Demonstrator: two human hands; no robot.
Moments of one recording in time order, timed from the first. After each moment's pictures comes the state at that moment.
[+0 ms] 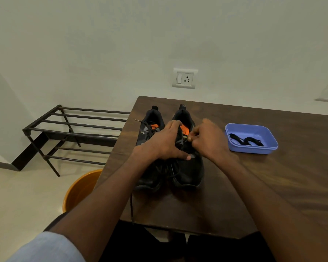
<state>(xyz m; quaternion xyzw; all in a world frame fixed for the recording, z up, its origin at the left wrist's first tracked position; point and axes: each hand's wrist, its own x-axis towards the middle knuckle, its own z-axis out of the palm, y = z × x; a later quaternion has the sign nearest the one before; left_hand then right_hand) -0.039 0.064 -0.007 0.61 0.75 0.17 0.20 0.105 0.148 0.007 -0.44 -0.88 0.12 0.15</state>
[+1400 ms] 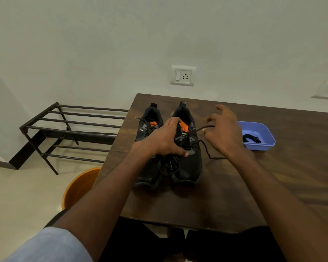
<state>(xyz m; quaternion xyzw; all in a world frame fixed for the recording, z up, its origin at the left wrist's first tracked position) -0.042 0.066 -0.006 0.61 0.74 0.19 0.22 0.135 0.167 0.014 -0.48 -0.85 0.06 0.20</state>
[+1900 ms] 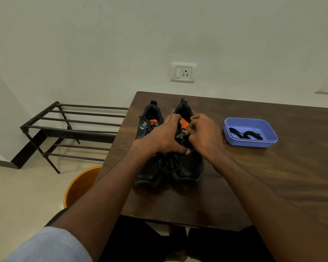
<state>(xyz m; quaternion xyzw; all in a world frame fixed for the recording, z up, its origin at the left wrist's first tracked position) -0.041 0.066 -0.009 0.62 0.73 0.19 0.19 0.101 0.144 -0.006 -0.42 -0.88 0.13 0.19</state>
